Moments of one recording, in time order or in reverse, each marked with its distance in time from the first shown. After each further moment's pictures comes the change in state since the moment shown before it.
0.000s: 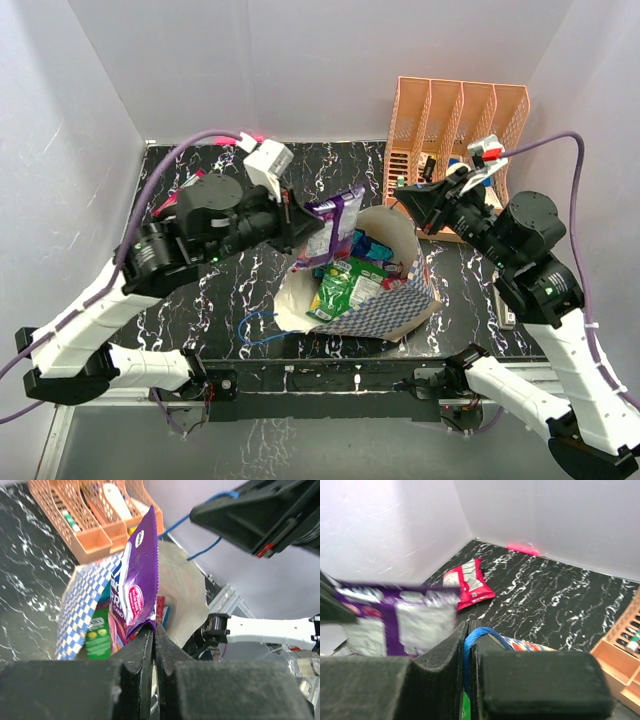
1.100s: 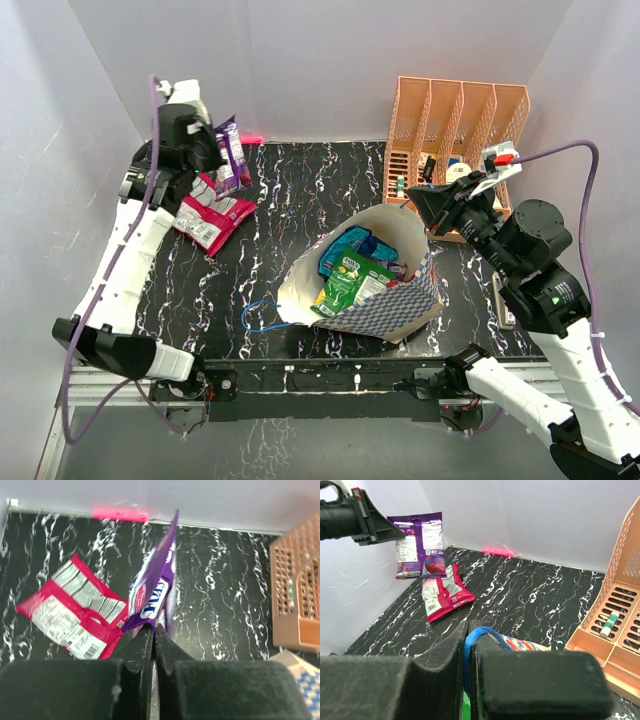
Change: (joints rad) left arm 0.680 0.209 0.079 0.013 -0.191 0.263; right arm 0.000 -0.056 -0.024 -0.037 0.158 -0.002
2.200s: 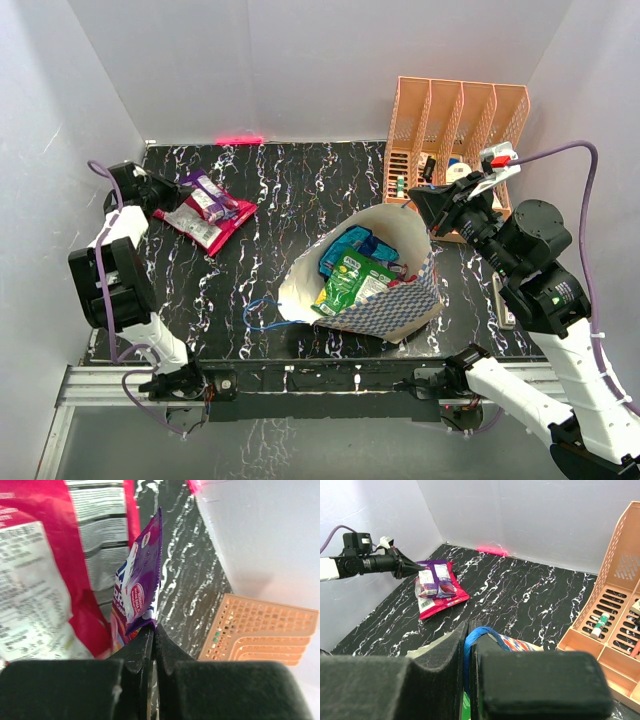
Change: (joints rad) left arm 0.675 0.306 -0.567 0.669 0.779 -0.676; right arm 0.000 -0.001 0.000 -0.009 0.003 -0.044
